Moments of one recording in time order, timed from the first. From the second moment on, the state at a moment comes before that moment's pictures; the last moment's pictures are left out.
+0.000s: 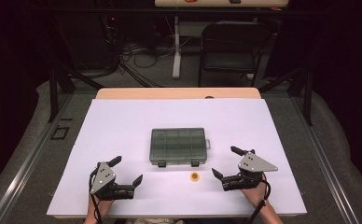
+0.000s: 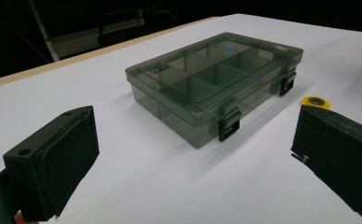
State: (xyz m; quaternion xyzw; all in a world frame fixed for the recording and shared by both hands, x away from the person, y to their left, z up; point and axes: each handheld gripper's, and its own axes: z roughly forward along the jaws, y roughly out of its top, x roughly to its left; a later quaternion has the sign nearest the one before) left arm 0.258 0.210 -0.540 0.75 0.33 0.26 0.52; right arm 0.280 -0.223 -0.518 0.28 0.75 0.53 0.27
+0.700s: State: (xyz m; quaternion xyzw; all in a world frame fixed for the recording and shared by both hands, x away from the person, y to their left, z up) left arm 0.286 0.199 -0.536 0.77 0.31 0.24 0.51; right arm 0.314 -0.207 -0.518 0.27 0.78 0.51 0.22
